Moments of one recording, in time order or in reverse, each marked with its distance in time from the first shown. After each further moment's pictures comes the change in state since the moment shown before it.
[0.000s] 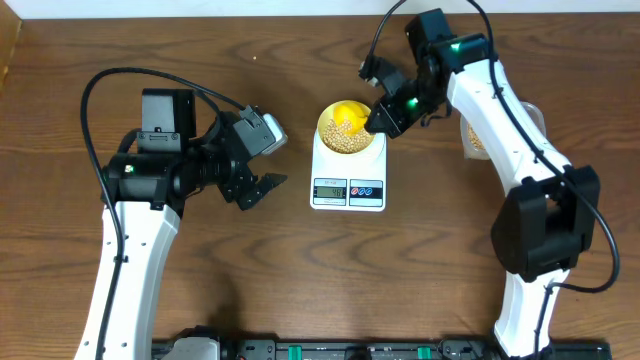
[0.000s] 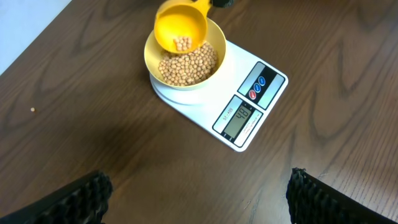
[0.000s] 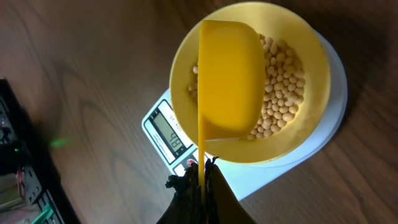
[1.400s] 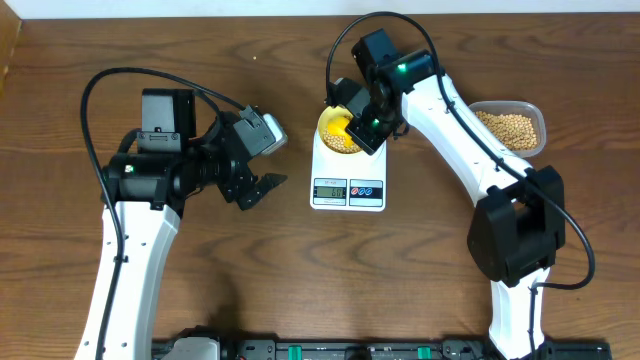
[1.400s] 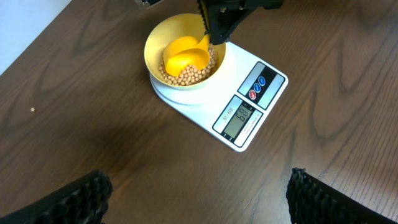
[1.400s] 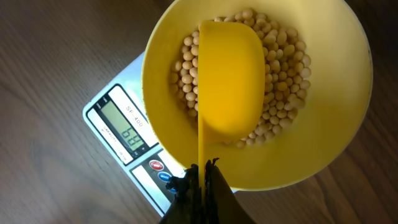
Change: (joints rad) left arm 0.000 0.000 0.000 0.000 0.000 0.000; right arm 0.173 0.037 0.000 0.024 0.354 -0.009
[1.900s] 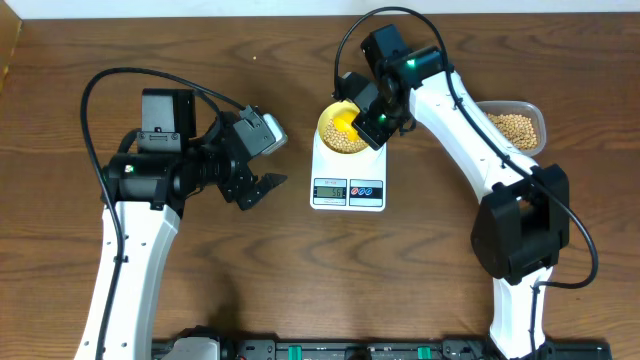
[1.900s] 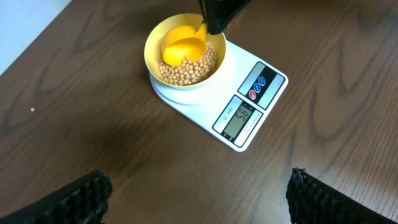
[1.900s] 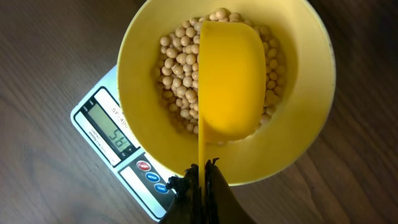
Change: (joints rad) left arm 0.000 0.000 0.000 0.000 0.000 0.000; right arm -0.031 0.000 0.000 0.013 -0.003 0.000
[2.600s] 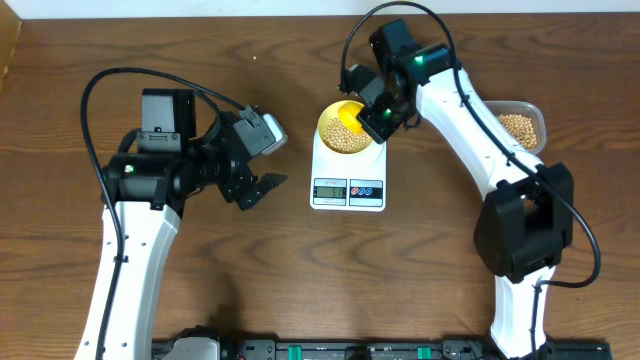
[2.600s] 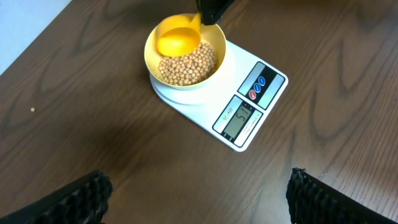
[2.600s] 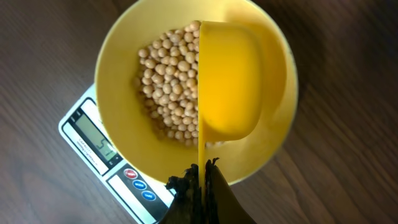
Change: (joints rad) left arm 0.000 0.000 0.000 0.000 0.000 0.000; right arm -0.026 0.000 0.000 0.035 -0.001 0.007
